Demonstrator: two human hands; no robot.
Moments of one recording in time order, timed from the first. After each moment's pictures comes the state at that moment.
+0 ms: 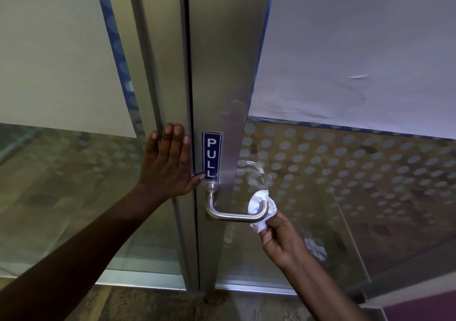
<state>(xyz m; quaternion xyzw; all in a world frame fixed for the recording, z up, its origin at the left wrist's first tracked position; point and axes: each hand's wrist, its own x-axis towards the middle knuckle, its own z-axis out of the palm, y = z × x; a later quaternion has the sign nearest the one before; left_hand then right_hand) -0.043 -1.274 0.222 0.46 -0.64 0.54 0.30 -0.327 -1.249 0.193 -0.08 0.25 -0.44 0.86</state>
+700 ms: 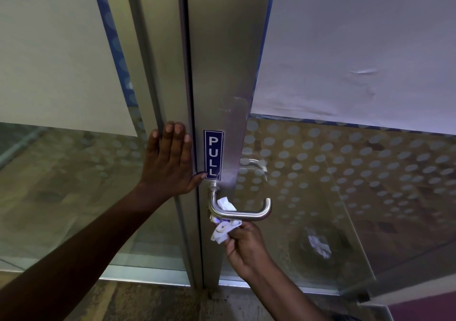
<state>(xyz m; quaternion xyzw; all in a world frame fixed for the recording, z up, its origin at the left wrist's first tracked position) -0.043 -1.274 0.221 0.45 -0.64 0.54 0.30 -0.262 -1.216 0.168 -0.15 0.31 -0.43 0.83</state>
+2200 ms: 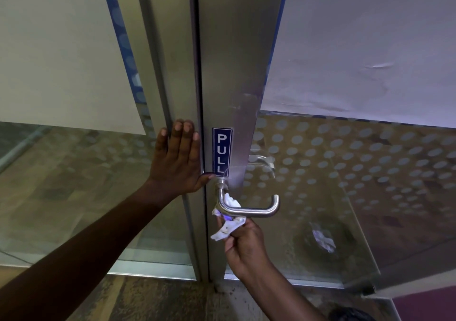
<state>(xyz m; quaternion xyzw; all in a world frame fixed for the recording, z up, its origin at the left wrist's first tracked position) -0.045 -1.270 0.226 0.45 -0.66 0.53 0.30 -0.240 -1.203 0.168 -0.11 0.29 -0.47 0.83</state>
